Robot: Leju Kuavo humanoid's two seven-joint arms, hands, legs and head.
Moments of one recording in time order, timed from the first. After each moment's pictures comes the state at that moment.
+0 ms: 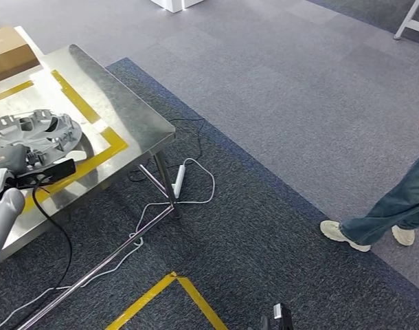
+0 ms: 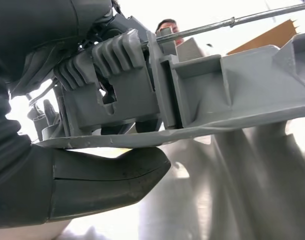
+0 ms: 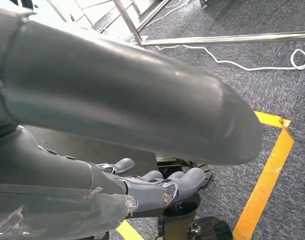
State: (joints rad) left arm -0.81 0.30 -0.14 -0.45 -1.31 0.21 0.14; right arm -0.08 0.30 -0.35 -0.20 -0.32 0.12 -0.05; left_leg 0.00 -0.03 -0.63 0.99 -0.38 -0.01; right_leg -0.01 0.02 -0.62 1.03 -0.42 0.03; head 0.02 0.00
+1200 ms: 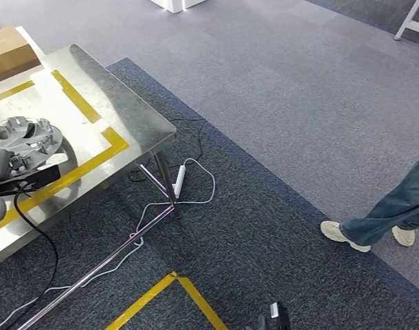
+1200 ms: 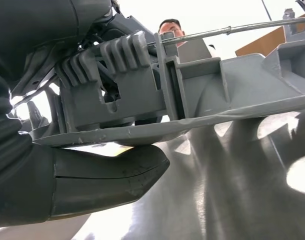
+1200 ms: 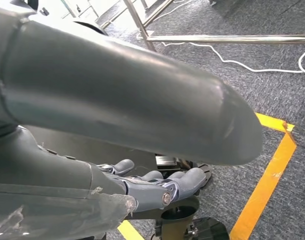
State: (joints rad) left arm -0.81 0.35 -0.02 -0.39 -1.36 0.23 -0.01; right arm -0.08 0.30 -0.29 -0.20 -0.32 0.13 -0.06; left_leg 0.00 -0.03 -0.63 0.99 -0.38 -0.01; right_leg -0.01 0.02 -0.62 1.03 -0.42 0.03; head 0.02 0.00
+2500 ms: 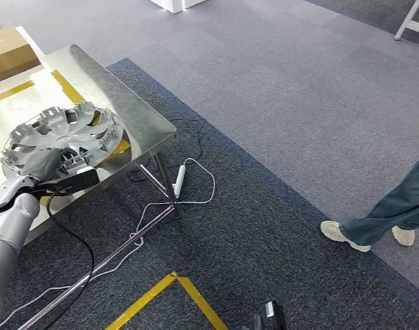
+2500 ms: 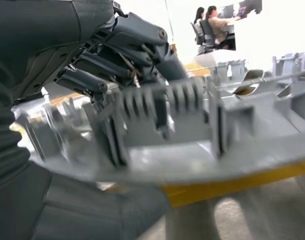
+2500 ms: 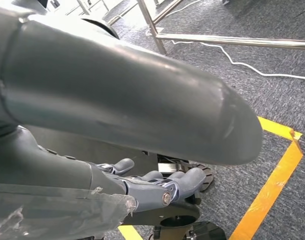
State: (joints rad) left arm -0.76 0.21 -0.01 -0.49 -1.16 0.19 -0.34; right arm -0.08 0.30 -0.23 -0.20 -0.32 0.14 -0.07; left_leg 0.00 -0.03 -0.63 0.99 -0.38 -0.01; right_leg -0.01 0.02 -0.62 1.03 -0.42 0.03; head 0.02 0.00
